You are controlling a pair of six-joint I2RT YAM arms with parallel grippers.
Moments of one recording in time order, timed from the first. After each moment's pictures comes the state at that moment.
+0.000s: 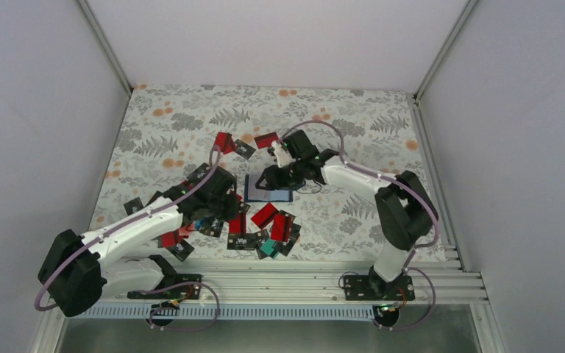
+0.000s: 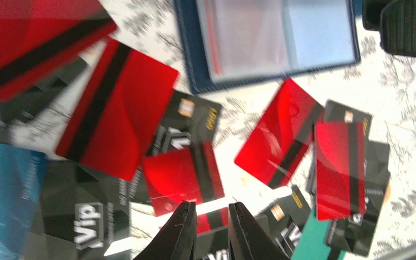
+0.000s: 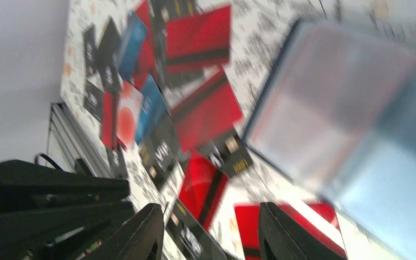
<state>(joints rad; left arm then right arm) -0.69 1.16 0.73 -0.63 0.01 -0.60 0.68 1.78 1.21 -0.38 -0.60 0.50</state>
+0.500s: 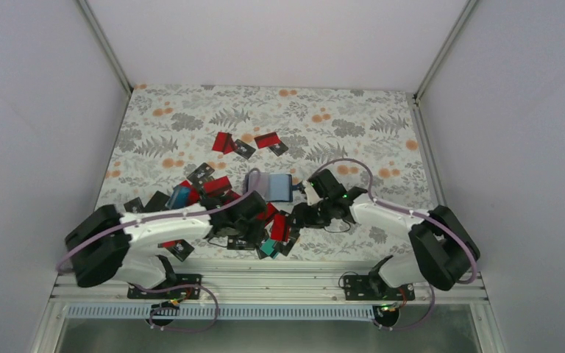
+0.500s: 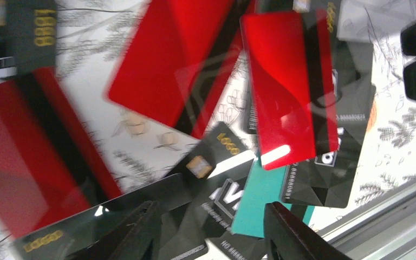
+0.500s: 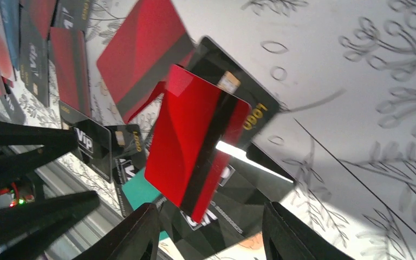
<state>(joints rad) -1.03 1.38 0.73 -0.51 0.02 -0.74 0.68 1.38 0.65 -0.37 -0.47 0.61</state>
